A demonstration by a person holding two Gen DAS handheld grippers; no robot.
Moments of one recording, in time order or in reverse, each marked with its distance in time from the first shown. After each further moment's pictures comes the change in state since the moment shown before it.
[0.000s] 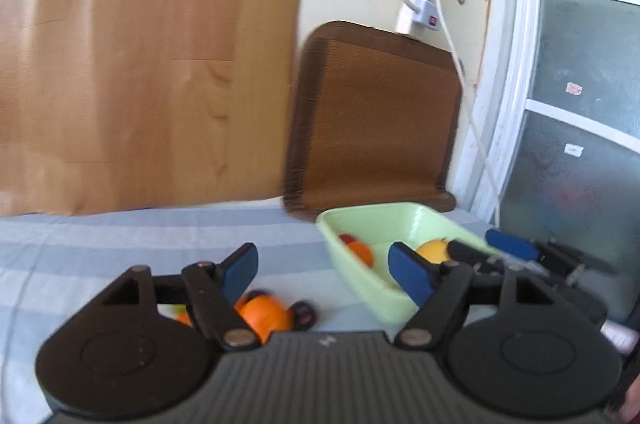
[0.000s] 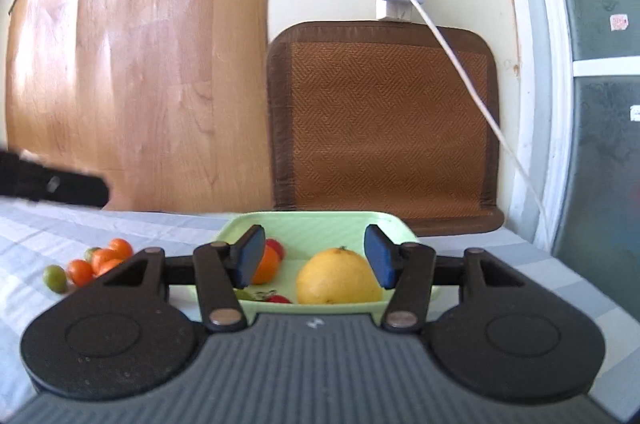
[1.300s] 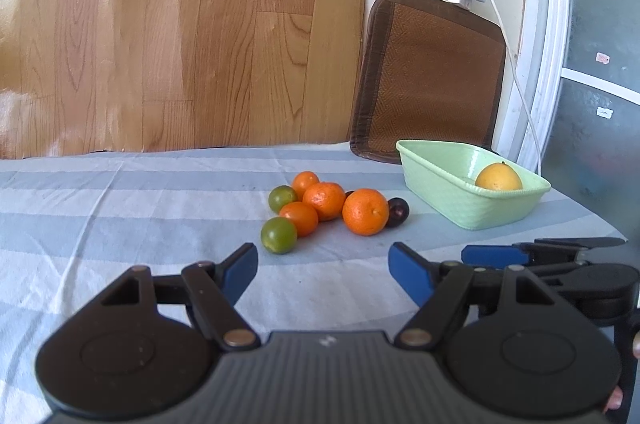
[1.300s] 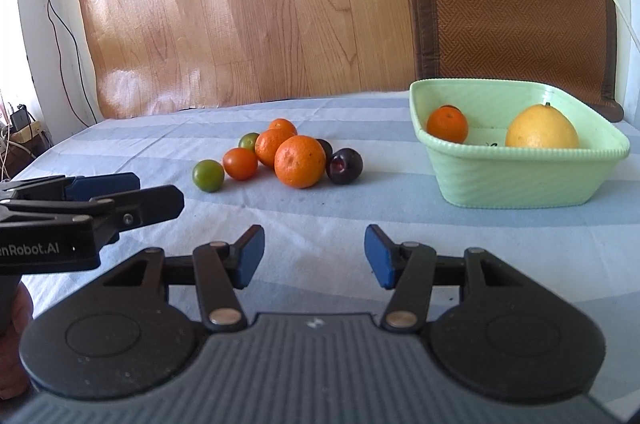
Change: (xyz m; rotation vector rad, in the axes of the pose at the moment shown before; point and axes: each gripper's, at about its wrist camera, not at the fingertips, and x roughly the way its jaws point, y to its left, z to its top) left arm -0.037 0.049 -0.065 -0.028 0.044 0.092; right arm 0.005 0.090 -0.032 0.036 0.342 0.255
